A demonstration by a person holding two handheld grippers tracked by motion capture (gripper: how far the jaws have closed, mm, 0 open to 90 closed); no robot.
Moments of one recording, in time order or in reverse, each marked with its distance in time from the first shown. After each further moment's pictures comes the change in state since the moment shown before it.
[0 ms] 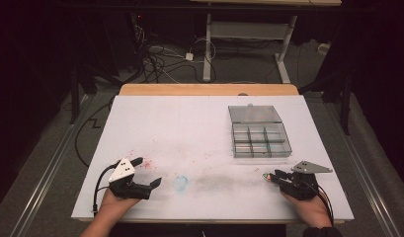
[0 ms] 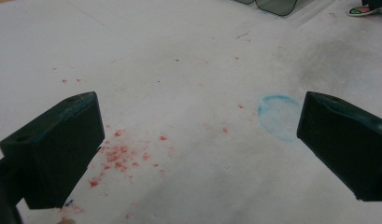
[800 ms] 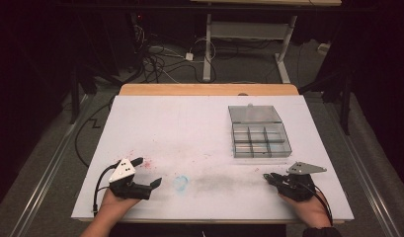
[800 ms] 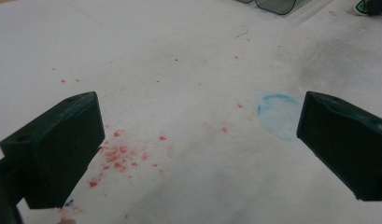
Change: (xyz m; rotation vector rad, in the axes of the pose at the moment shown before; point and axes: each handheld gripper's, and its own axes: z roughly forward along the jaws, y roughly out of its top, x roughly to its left) left arm 0.000 0.000 0.000 0.002 -0.001 0.006; right arm 0.006 0.001 0.004 0.047 0.042 -0.059
